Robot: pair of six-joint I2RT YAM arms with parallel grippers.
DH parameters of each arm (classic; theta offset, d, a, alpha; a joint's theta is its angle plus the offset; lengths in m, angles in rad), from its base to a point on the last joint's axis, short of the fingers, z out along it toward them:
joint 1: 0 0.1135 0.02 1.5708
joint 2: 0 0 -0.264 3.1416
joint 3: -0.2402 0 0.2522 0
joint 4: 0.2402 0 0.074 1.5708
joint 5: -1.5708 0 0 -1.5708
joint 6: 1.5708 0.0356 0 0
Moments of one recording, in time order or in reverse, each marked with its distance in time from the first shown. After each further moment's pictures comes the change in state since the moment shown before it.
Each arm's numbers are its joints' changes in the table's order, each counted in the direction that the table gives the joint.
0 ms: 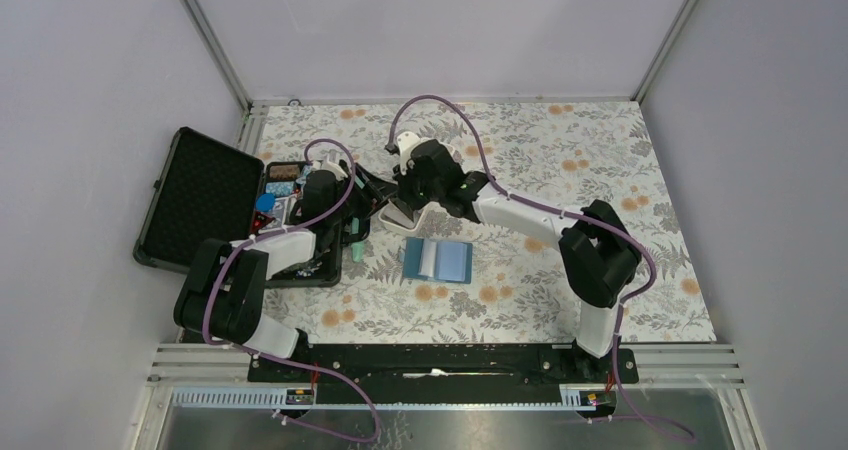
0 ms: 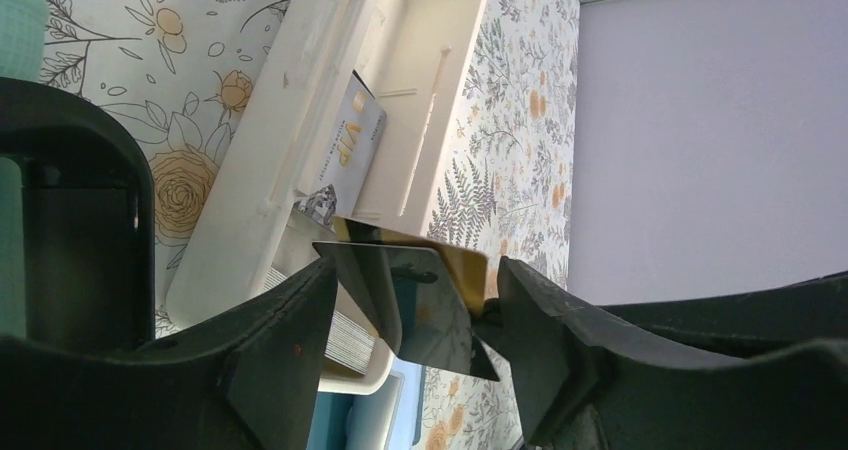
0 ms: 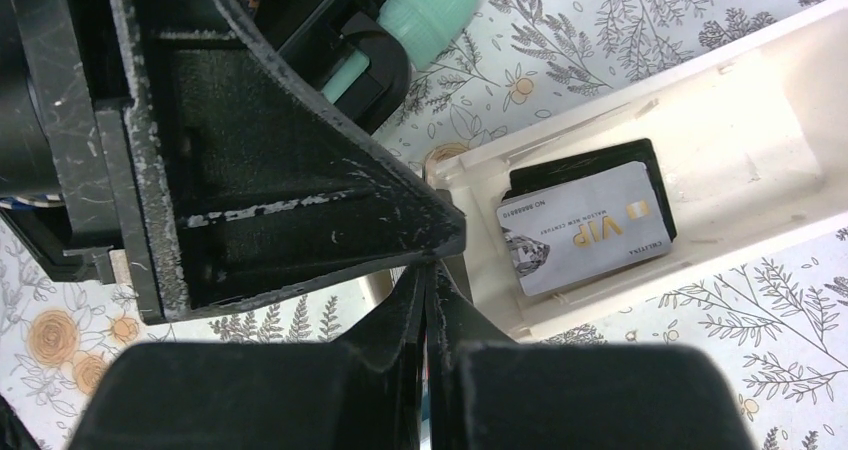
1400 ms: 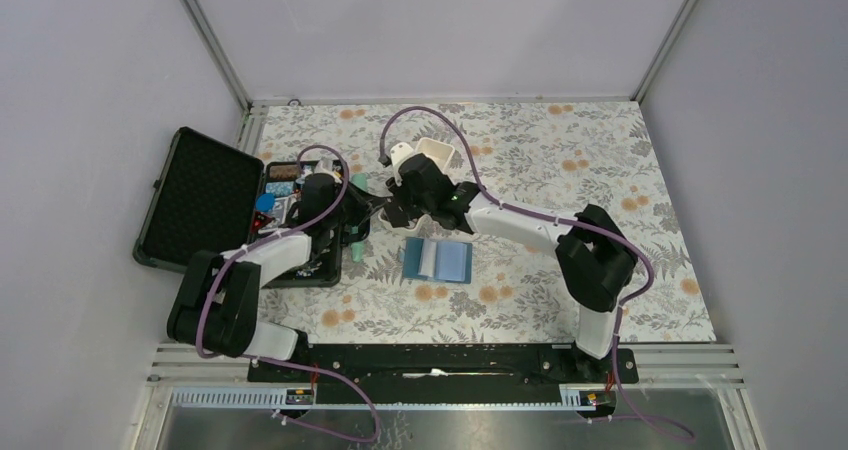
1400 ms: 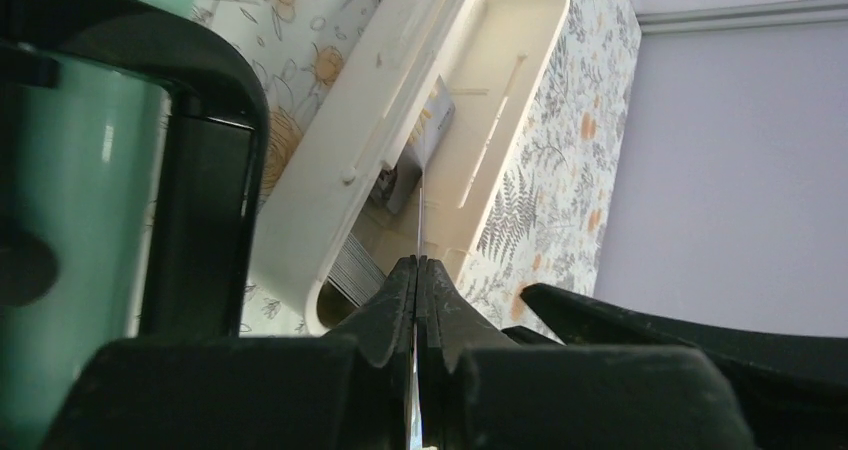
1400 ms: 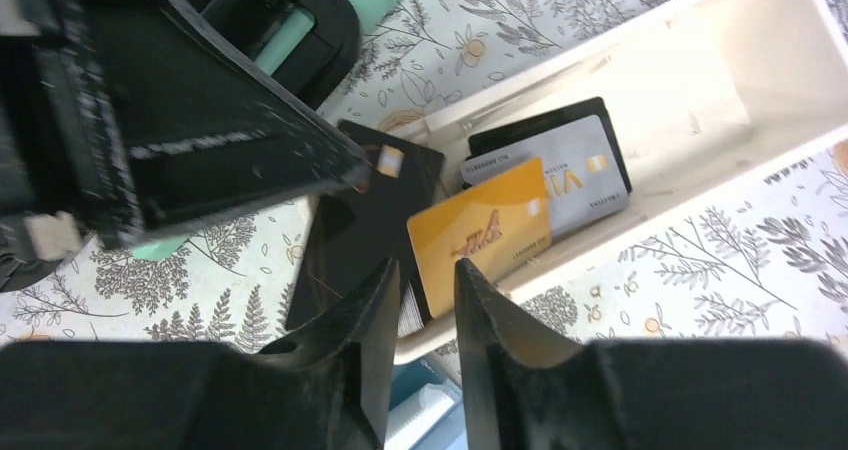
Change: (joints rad) left arm 0.002 0.037 0.007 0.151 0.076 -0.037; right arm 0.083 -0.015 0.011 0.035 -0.212 -0.046
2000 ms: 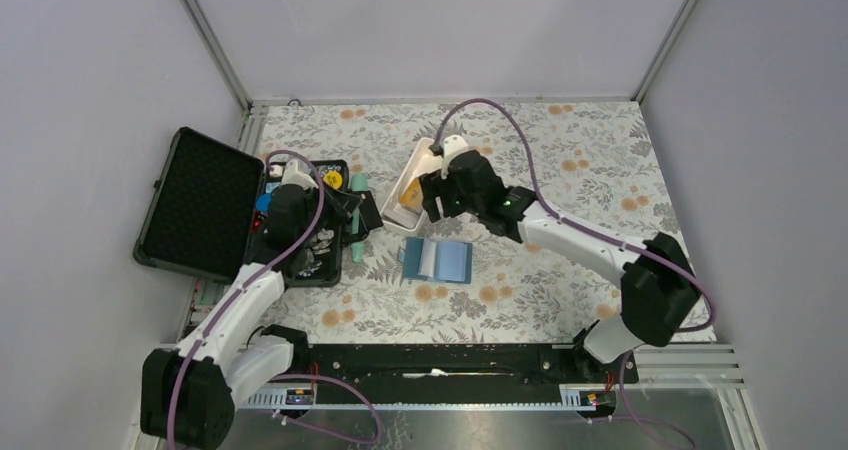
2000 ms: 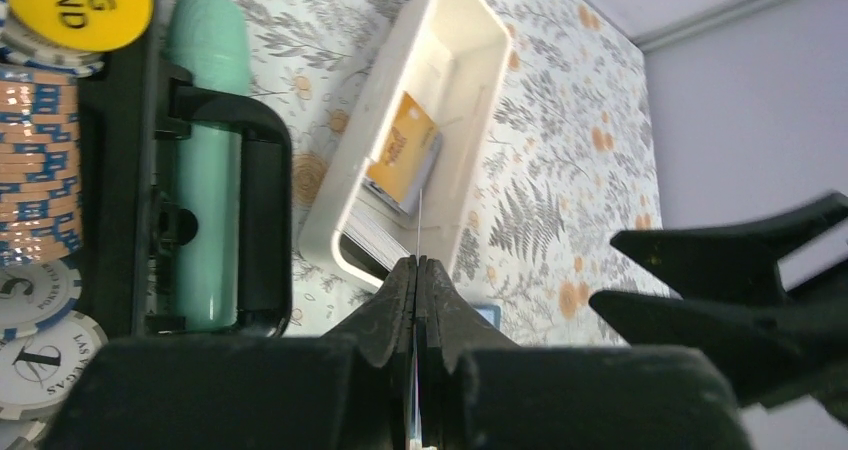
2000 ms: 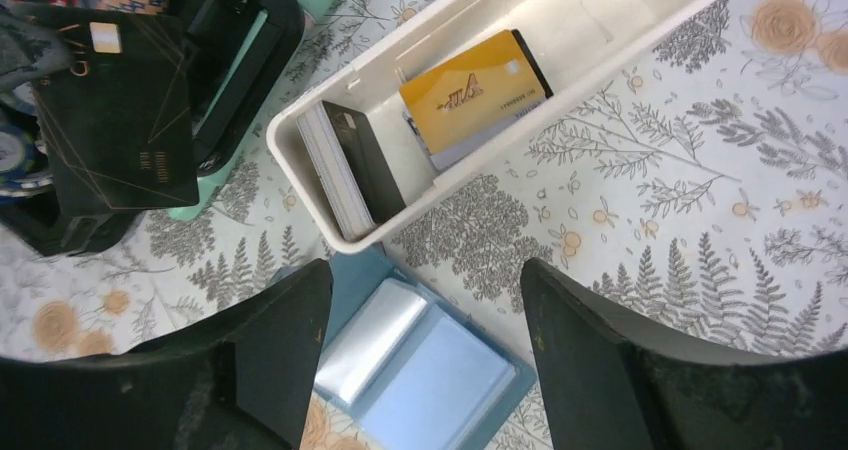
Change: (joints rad) left arm 0.034 0.454 0.032 0.299 0.134 0.279; right arm -0.085 0.292 0.214 0.015 0.020 0.146
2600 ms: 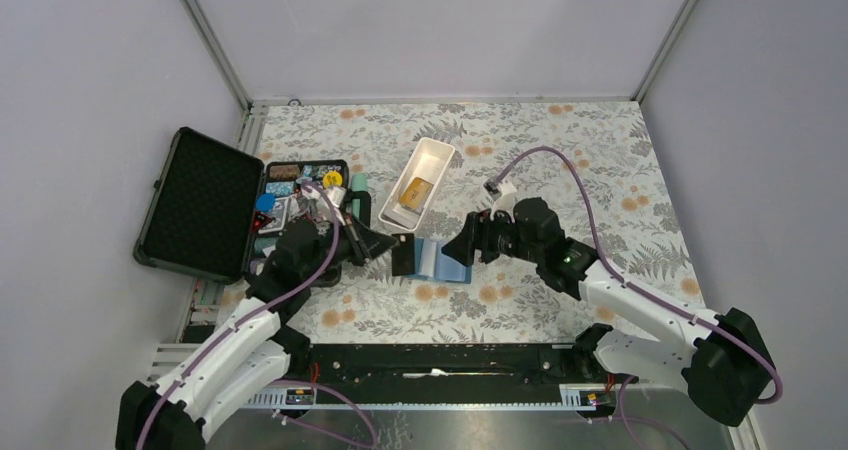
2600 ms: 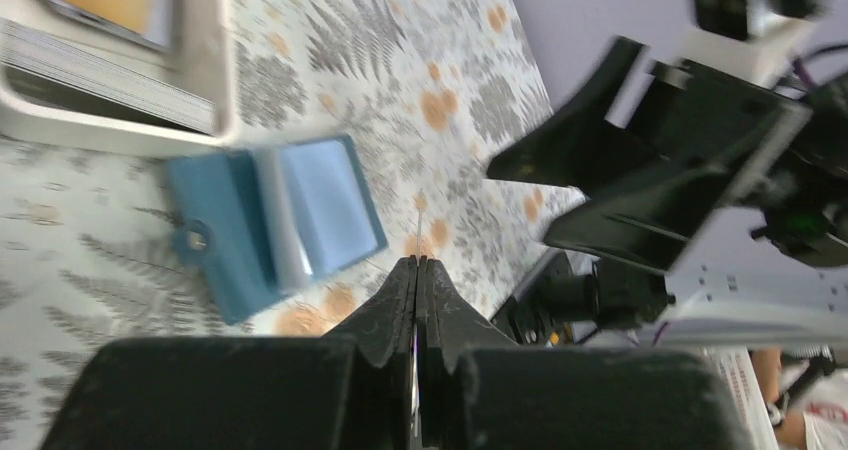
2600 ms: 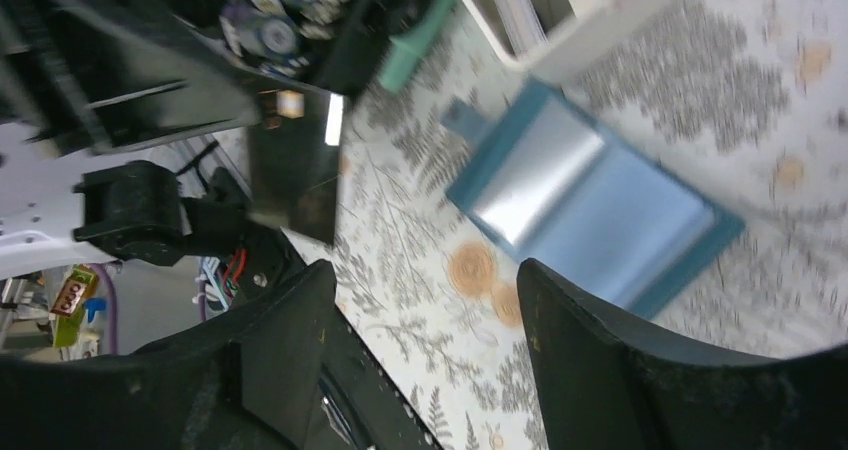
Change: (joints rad) left arm -0.178 0.279 0.172 -0.043 -0.281 0.008; right arm -0.089 0.521 0.520 -0.209 0.430 0.322
